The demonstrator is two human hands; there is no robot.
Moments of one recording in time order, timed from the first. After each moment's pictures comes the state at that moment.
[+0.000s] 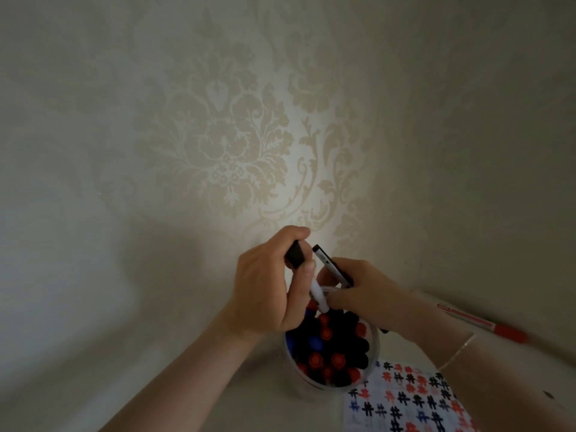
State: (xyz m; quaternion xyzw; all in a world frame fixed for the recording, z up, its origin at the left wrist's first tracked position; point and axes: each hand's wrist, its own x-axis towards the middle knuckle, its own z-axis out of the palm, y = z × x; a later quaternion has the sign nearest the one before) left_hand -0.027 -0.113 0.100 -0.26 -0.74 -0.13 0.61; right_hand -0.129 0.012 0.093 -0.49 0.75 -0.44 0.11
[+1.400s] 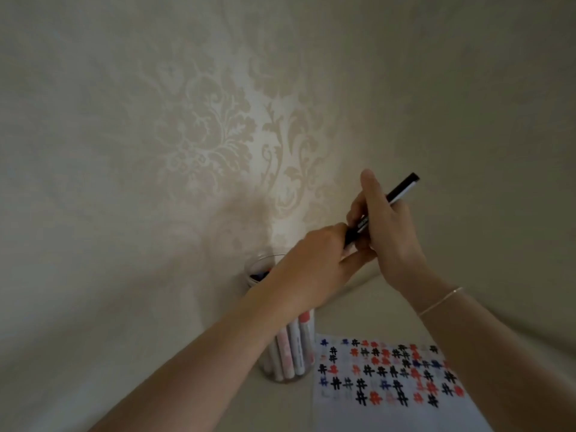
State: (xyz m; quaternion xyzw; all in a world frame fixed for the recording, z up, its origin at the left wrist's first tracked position) left_hand -0.071 -0.045 0.115 -0.03 -0.95 -0.23 0.21; right_hand -0.149 0.043 0.127 -0.23 0.62 -0.75 -0.02
